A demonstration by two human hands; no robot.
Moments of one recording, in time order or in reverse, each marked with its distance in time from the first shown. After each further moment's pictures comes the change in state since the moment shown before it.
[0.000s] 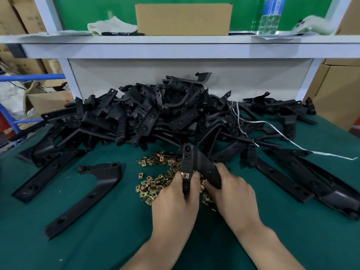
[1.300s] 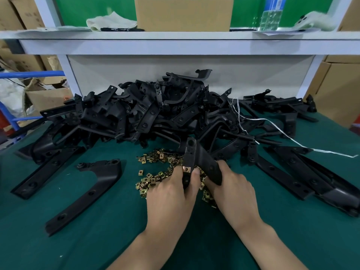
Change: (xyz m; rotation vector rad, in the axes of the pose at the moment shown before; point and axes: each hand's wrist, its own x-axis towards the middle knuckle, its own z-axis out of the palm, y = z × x) left_hand 0.010 -0.001 -0.006 0.258 0.135 0.204; right_hand 0.002 0.004 0.003 0.075 -0.097 0.072
